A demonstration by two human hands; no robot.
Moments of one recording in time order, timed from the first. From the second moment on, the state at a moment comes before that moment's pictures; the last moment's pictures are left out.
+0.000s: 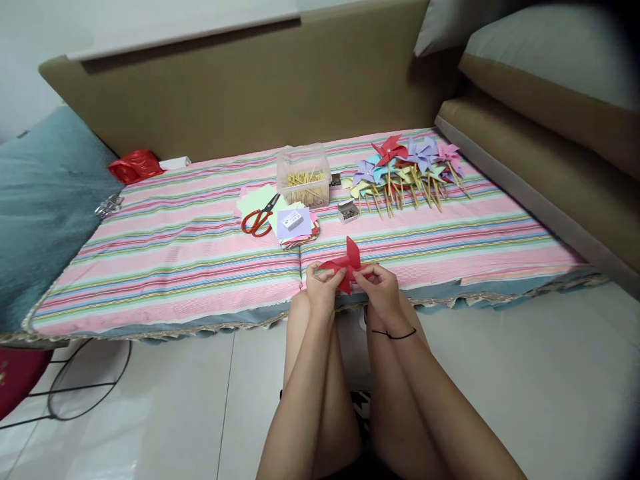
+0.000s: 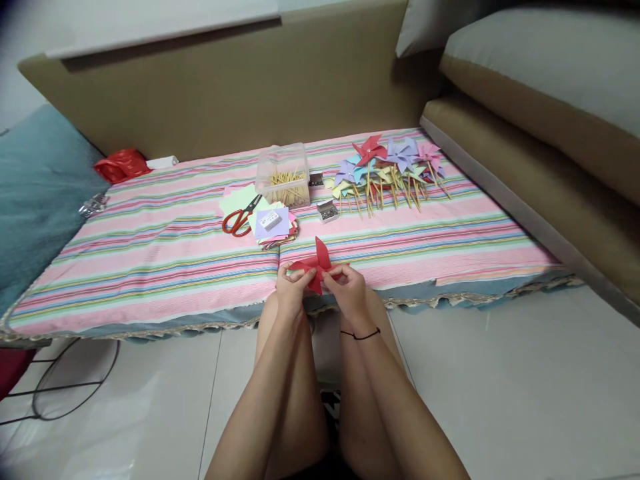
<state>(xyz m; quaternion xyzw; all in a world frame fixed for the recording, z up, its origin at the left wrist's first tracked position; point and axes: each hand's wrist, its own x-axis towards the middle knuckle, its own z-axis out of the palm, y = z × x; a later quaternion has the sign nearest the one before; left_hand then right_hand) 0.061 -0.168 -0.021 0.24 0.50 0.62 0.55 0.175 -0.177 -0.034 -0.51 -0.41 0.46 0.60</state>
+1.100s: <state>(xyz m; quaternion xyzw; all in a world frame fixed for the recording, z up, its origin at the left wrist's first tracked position) 0.060 -0.170 -0.021 0.26 0.50 0.61 0.55 0.175 -0.177 -0.034 -0.53 -0.44 0.42 0.58</state>
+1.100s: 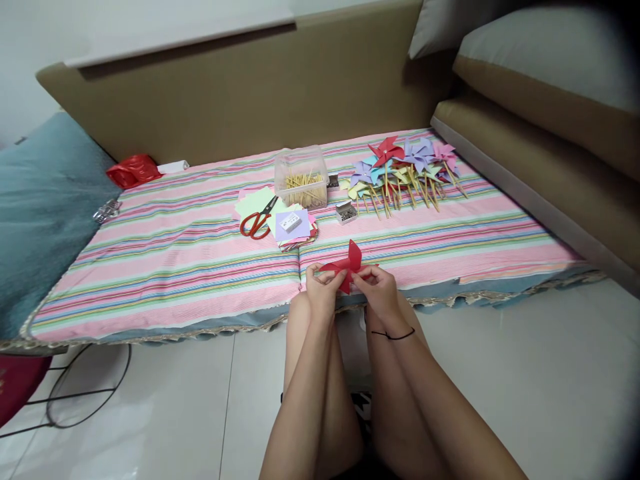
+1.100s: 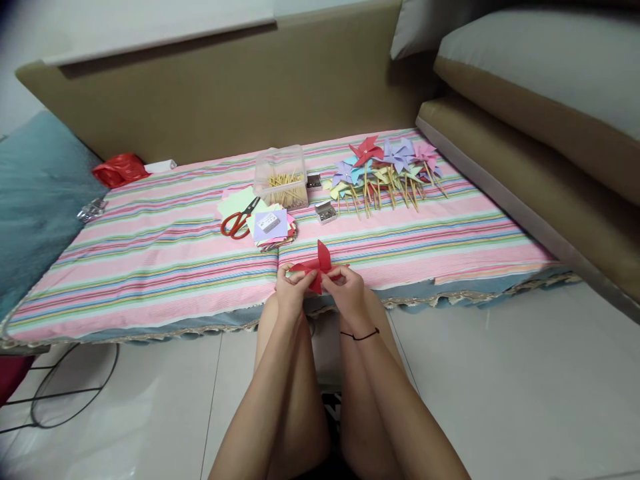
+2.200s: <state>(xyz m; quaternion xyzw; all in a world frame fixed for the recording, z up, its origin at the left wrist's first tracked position) 0.045 -0.060 -0.002 0.31 0.50 0.60 0.54 0.180 -0.056 0.006 -0.49 -0.46 0.53 0.52</state>
